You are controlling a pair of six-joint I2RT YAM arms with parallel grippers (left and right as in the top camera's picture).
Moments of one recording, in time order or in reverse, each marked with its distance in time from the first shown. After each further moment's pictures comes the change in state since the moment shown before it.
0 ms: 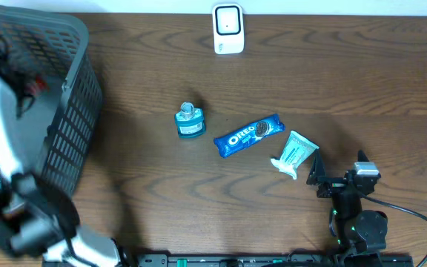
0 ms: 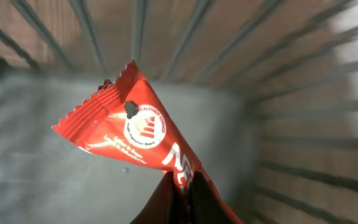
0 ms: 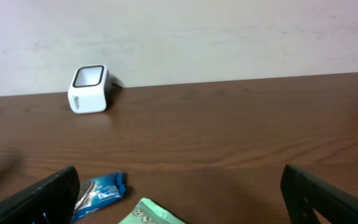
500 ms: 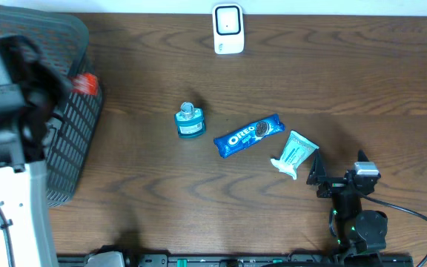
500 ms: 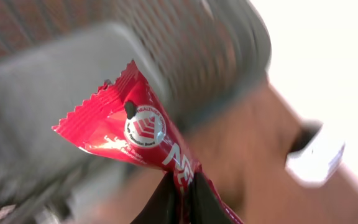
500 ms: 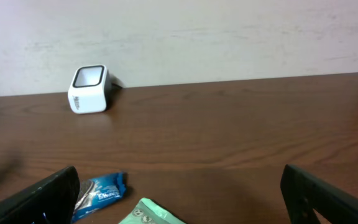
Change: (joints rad) left arm -0.363 -0.441 0.006 -0.253 0.158 0.282; right arm 0.000 0.000 0.000 0.000 0.000 0.000
